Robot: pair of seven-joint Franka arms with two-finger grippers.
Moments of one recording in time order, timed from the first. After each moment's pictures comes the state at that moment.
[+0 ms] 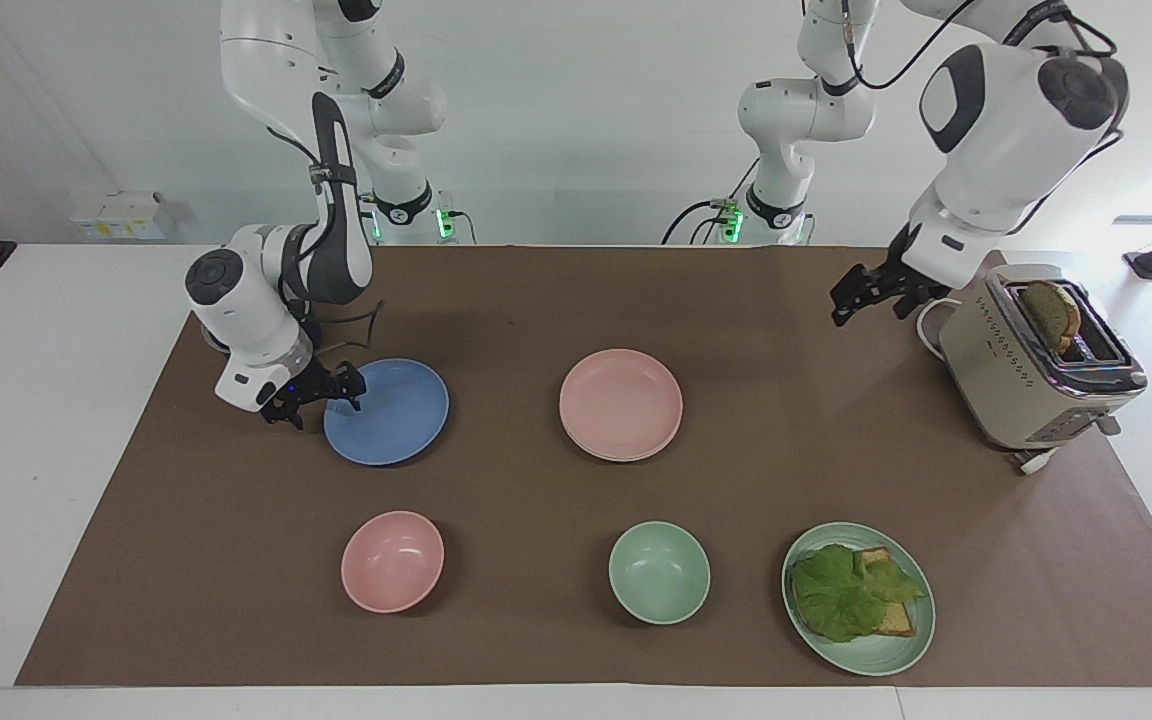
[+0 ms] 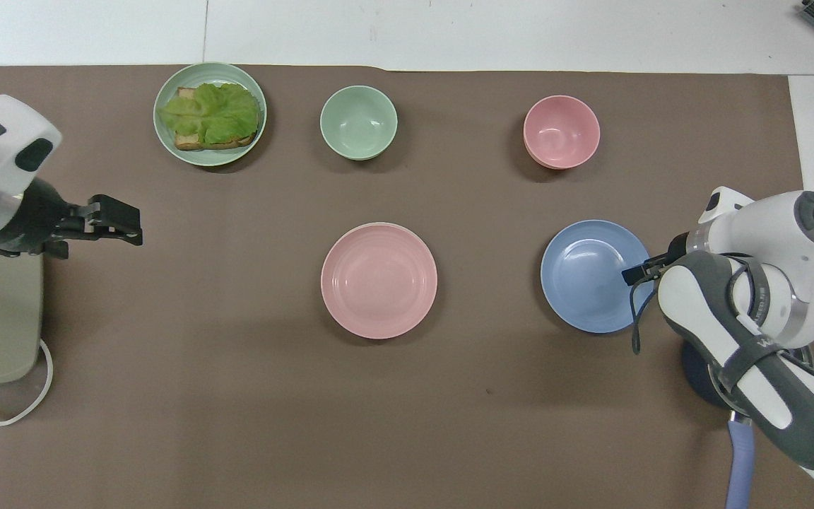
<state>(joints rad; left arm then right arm) -0.09 0.02 -0.01 -1.65 -0.07 1.61 -0.18 -0.04 0.23 -0.05 -2.14 0.11 2.32 -0.49</state>
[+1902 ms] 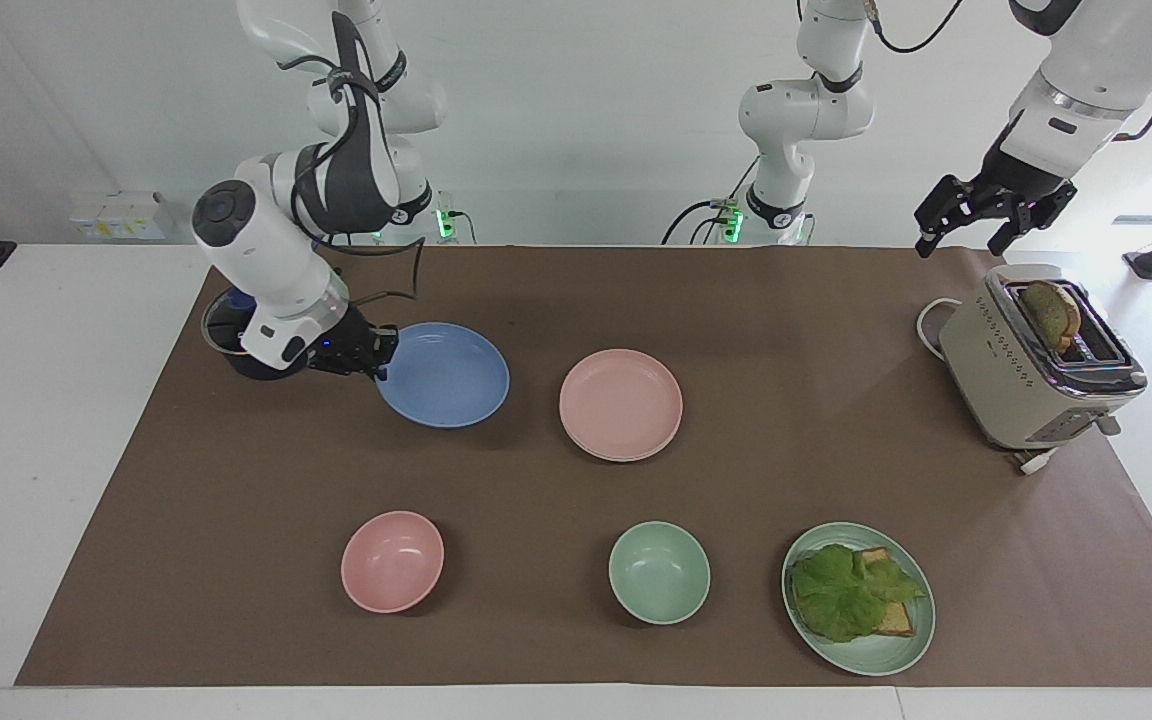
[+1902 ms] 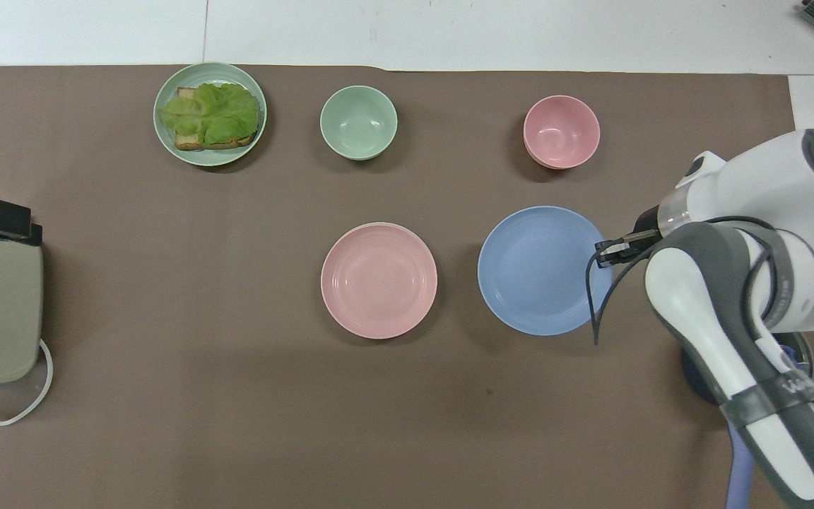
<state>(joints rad) -0.02 -0.02 -0.02 -1.50 -0.05 1.47 -0.06 0.14 0.12 -0.02 -1.92 0.20 1.96 -0.11</state>
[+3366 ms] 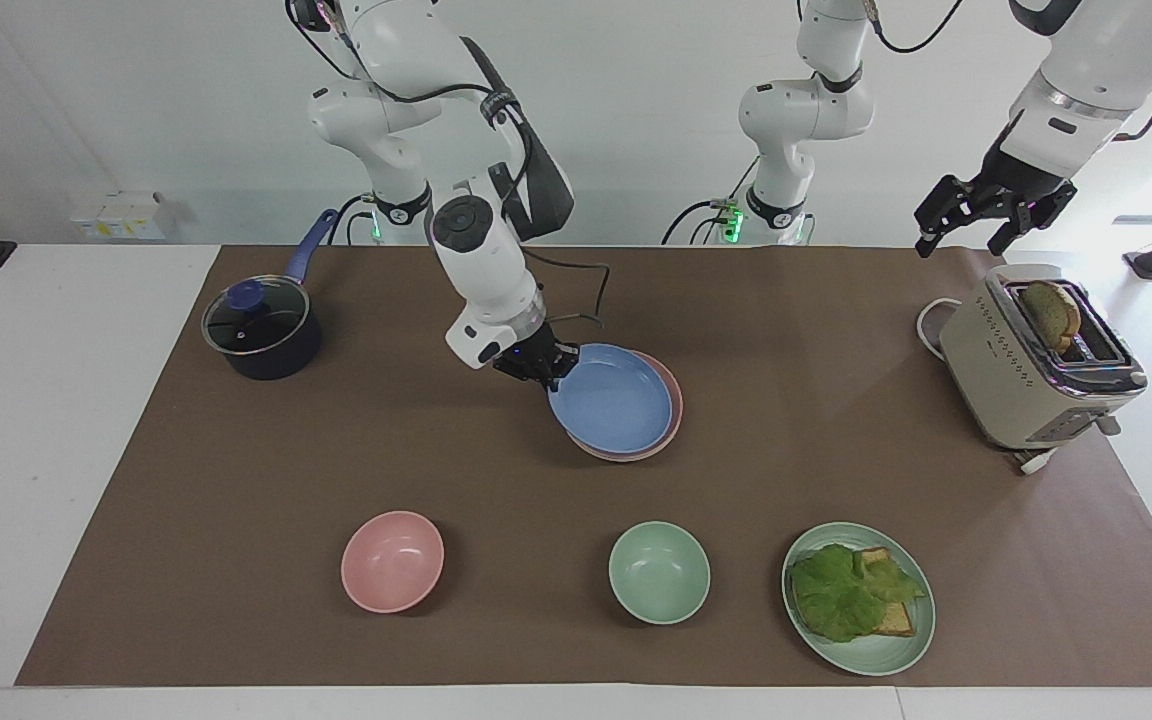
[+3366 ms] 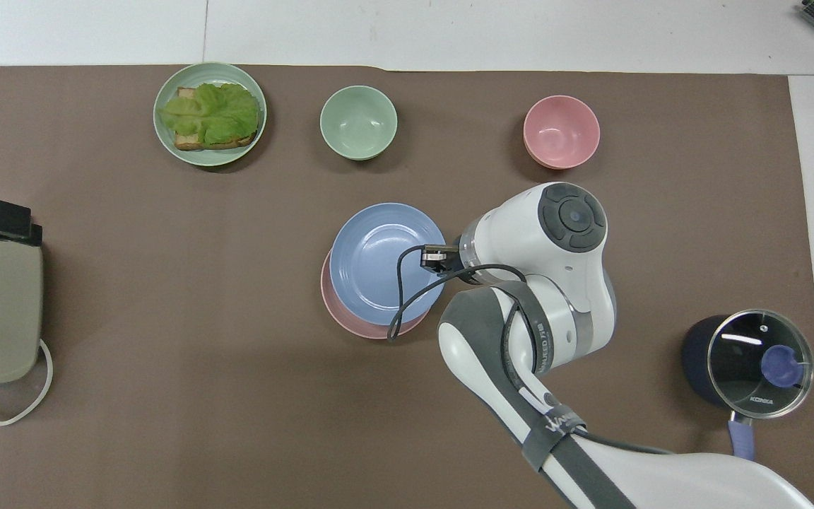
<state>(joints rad) -0.02 -0.02 -0.02 -1.50 -0.05 1.47 -0.06 0.49 0.27 -0.01 -1.89 0.30 2.25 0.40</state>
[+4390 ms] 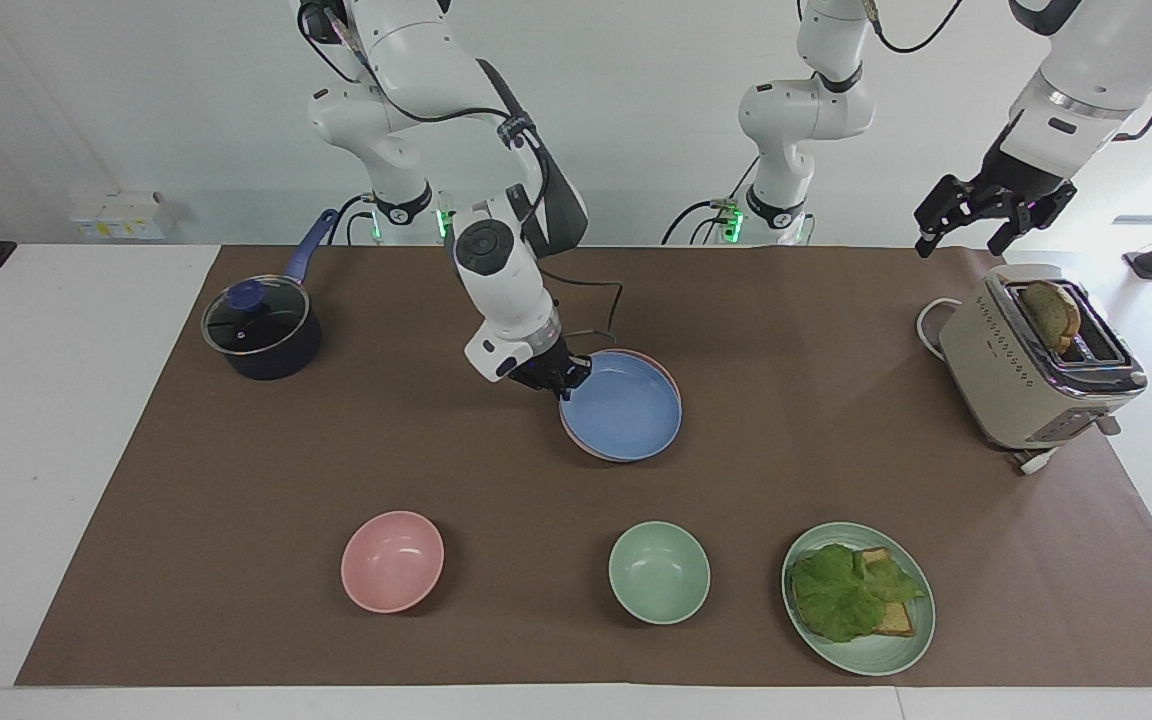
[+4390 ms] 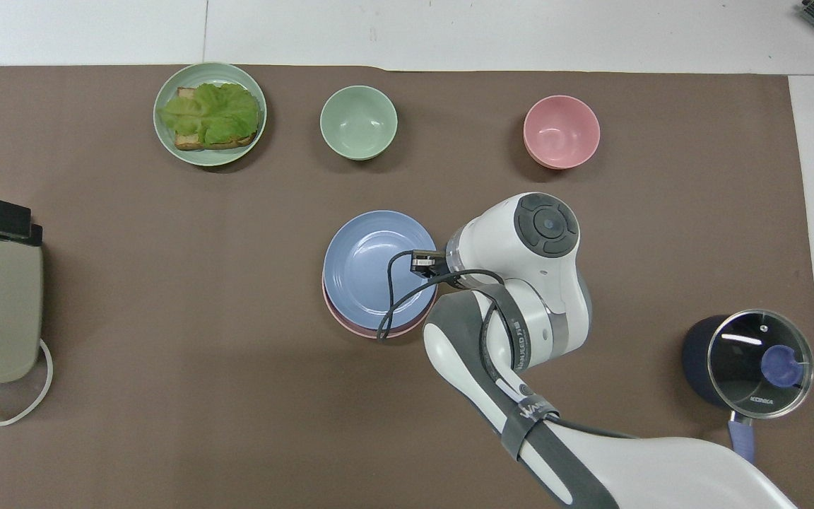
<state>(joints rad) -0.02 -0.02 -0.02 -1.50 -0.05 1.47 -0.06 0.50 0.32 -0.02 -1.90 0.32 2.28 0.40</state>
